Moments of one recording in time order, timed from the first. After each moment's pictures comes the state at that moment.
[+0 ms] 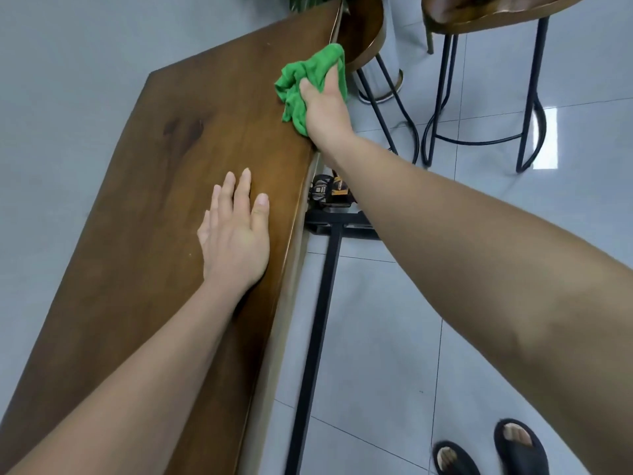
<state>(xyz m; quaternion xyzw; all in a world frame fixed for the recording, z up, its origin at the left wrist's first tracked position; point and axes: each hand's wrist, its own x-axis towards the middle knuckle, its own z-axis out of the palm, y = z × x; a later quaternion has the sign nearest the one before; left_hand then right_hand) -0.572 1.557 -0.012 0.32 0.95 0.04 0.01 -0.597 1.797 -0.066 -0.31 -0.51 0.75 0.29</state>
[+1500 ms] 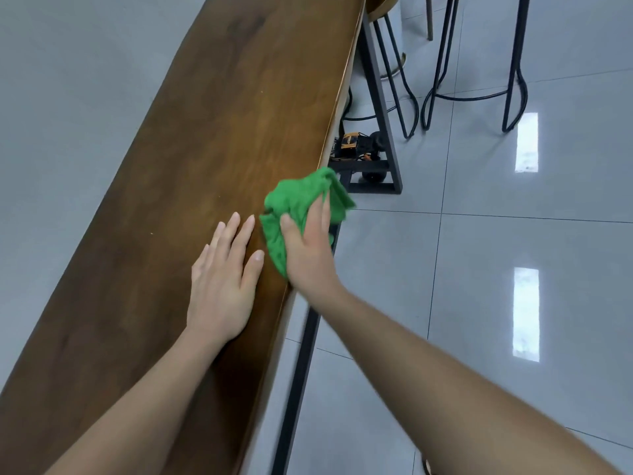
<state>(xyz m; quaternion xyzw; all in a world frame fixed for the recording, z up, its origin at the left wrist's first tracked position) -0.411 1.143 -0.007 0.41 0.91 0.04 0.03 -0.329 1.278 -0.053 -0.28 -0.55 0.72 0.32</state>
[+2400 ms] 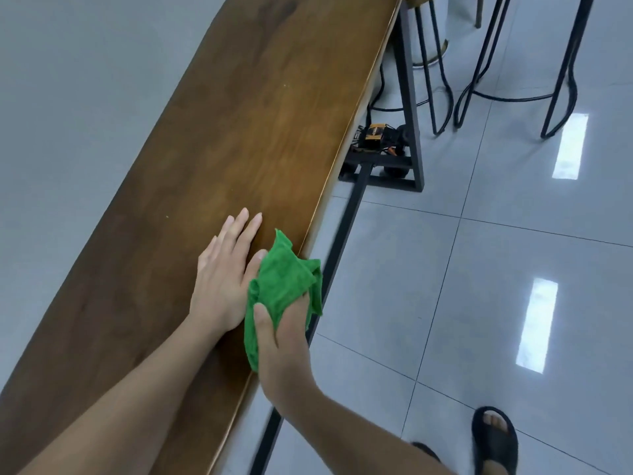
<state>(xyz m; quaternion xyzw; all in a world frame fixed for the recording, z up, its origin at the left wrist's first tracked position) -0.408 1.149 0.000 0.40 0.92 0.02 0.04 -0.258 1.170 -0.055 -0.27 -0.51 0.79 0.20</state>
